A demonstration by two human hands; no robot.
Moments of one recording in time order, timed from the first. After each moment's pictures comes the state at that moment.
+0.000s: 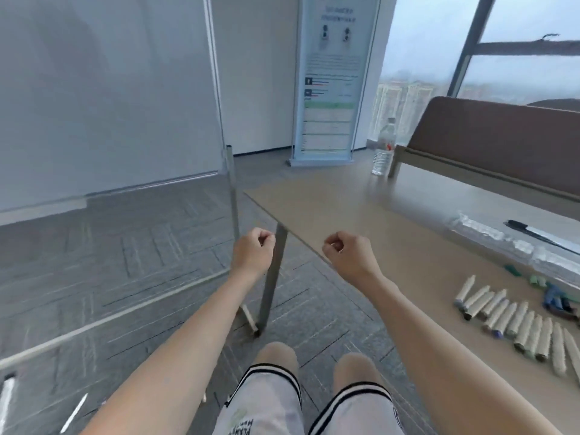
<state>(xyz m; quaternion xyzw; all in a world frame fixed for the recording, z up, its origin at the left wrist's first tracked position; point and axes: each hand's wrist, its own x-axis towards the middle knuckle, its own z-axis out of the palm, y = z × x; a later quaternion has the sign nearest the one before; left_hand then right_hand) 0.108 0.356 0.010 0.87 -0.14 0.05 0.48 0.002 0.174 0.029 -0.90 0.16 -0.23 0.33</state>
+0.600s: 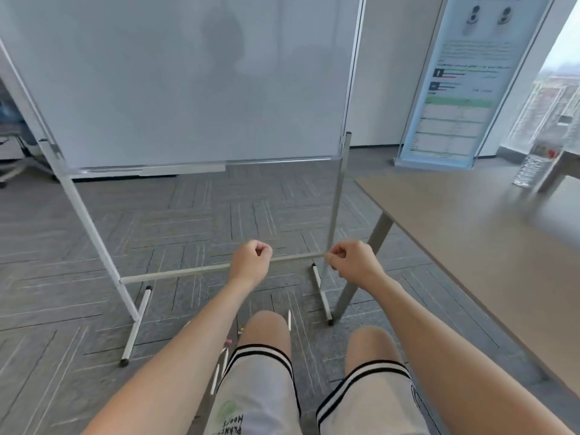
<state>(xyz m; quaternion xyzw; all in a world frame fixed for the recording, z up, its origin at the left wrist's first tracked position) 0.100 0.559 -0.051 0.87 0.04 0.06 0.50 0.080 0.326 -0.021 -0.93 0.01 -0.04 0.36</state>
